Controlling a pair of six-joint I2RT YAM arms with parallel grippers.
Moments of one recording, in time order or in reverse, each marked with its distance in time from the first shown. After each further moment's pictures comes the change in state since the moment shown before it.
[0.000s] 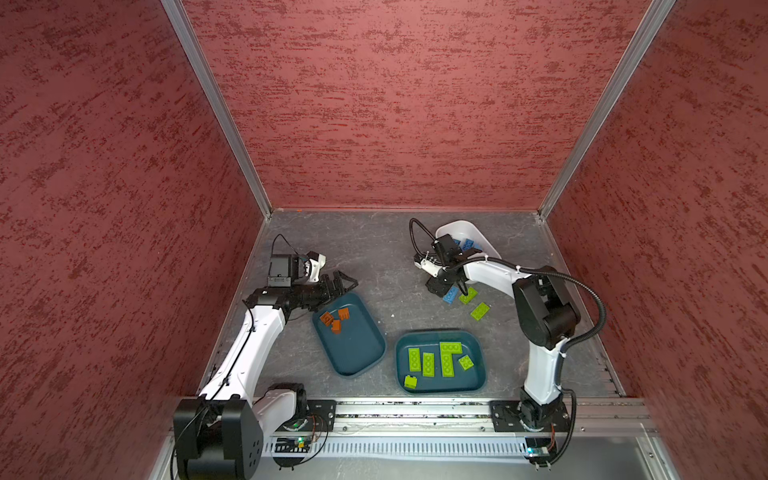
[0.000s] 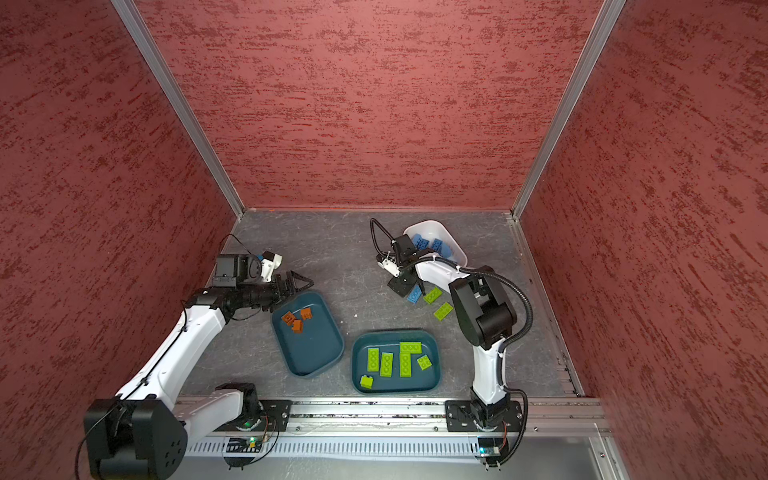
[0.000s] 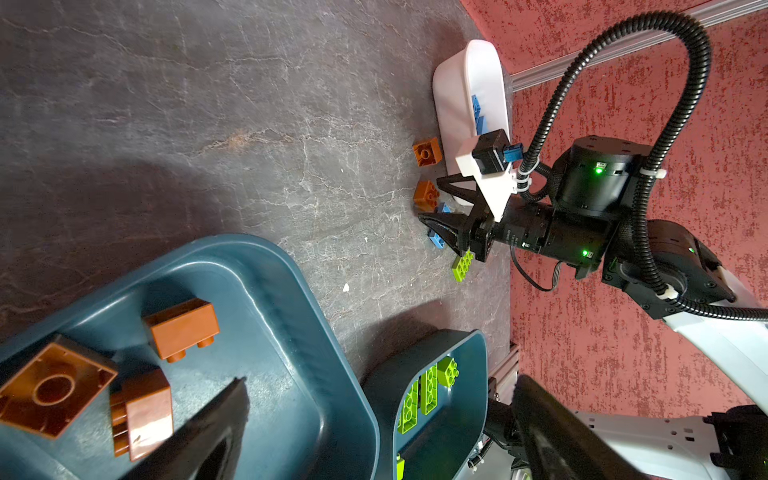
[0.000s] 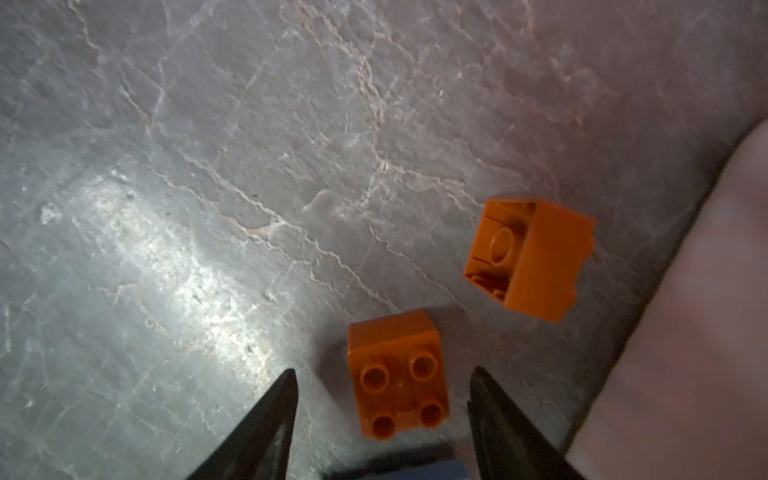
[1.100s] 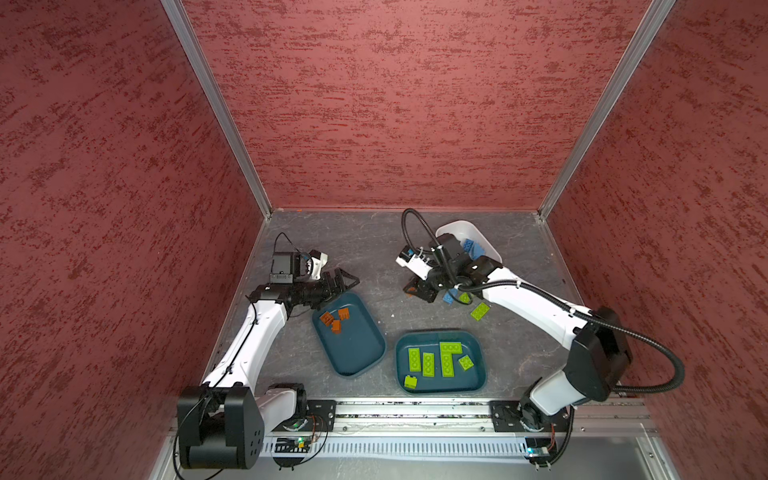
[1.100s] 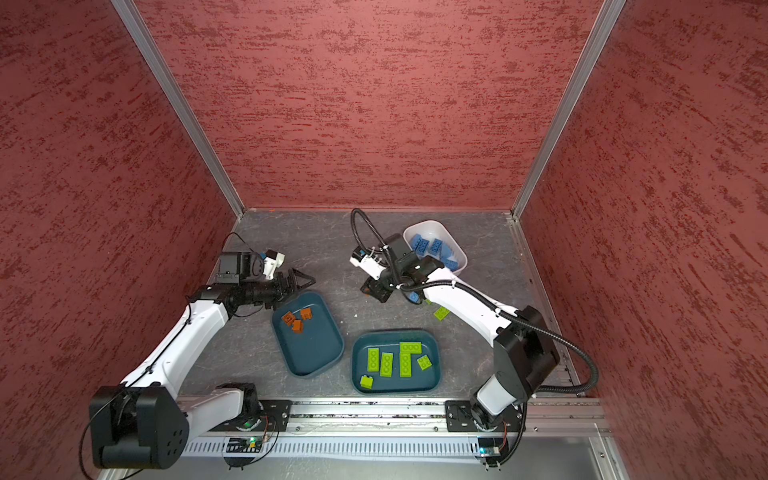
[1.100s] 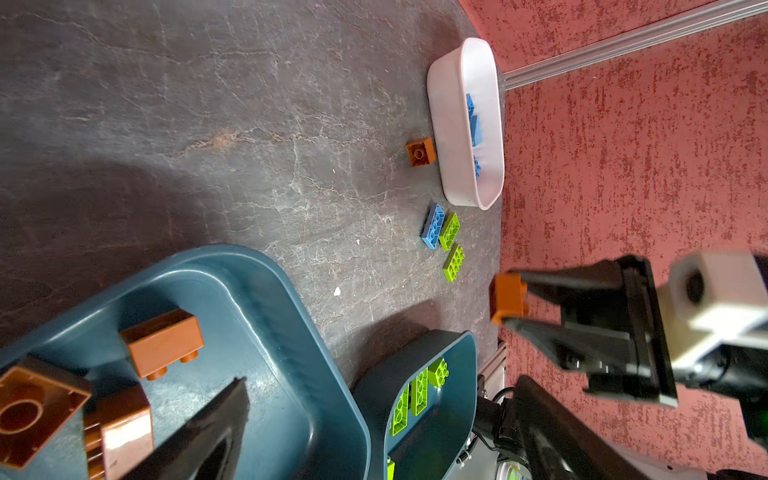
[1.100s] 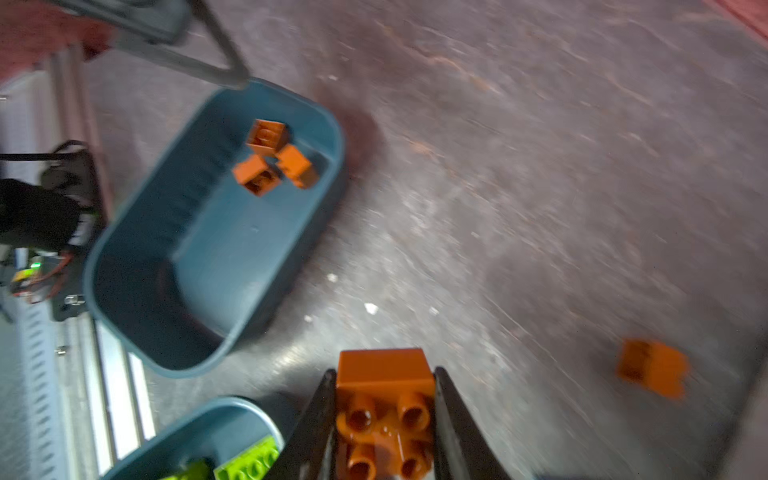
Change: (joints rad) left arm 0.007 0.053 0.011 0.036 0.023 -0.023; right arm 0.264 -0.383 -0.098 0.076 -0.354 0.270
